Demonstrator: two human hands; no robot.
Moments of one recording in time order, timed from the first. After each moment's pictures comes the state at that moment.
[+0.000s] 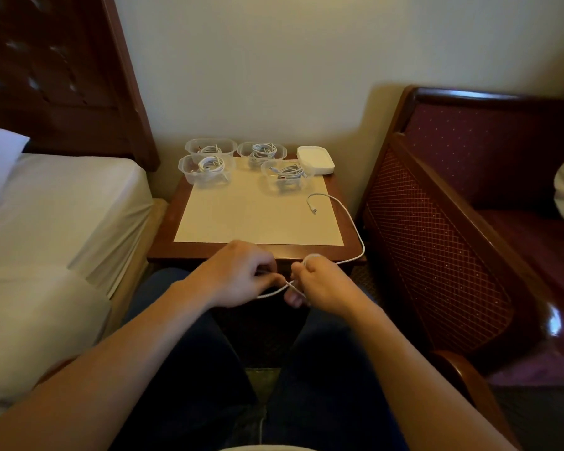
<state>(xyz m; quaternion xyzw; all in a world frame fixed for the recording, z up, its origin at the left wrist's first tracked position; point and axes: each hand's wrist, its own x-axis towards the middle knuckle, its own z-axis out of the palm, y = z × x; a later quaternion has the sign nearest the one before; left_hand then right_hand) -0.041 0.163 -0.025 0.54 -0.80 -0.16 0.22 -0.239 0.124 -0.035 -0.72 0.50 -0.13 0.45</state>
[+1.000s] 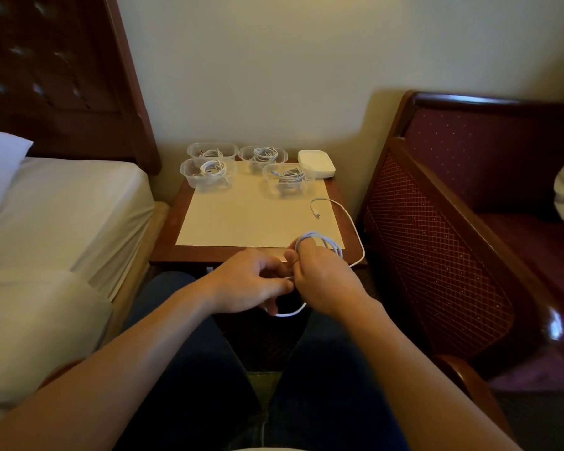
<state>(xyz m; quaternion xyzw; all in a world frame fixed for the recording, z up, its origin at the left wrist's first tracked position) -0.057 0.179 -0.008 0.52 -0.66 -0.47 0.28 -0.232 0.128 -0.015 -0.83 0.48 -0.17 0.20</state>
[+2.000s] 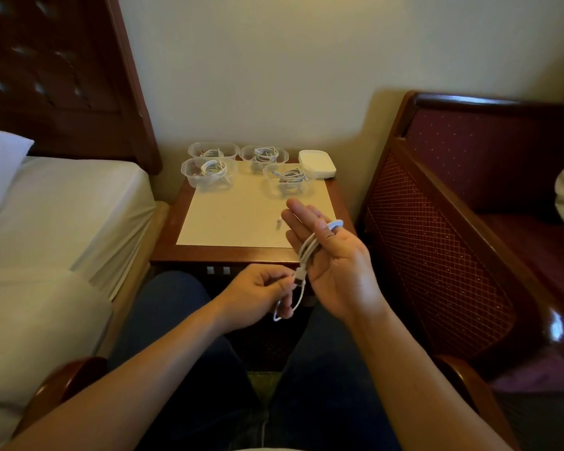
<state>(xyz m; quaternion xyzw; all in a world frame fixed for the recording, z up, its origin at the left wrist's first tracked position) -0.073 0.186 -0.042 0.47 -0.58 -0.53 0.40 -0.228 0.149 0.014 -0.42 0.20 -0.49 0.74</state>
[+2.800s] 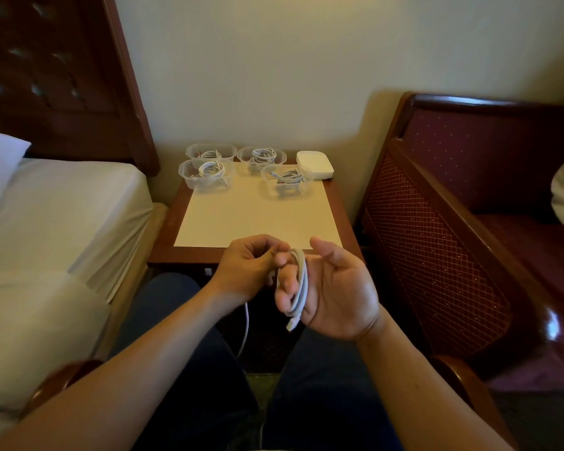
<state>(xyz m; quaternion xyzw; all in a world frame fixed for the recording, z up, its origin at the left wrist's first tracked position) -0.073 0.168 -0.023 0.49 -0.52 -0.45 0.54 -0.243 0.151 -0.004 -0.29 0.00 -0.17 0.94</state>
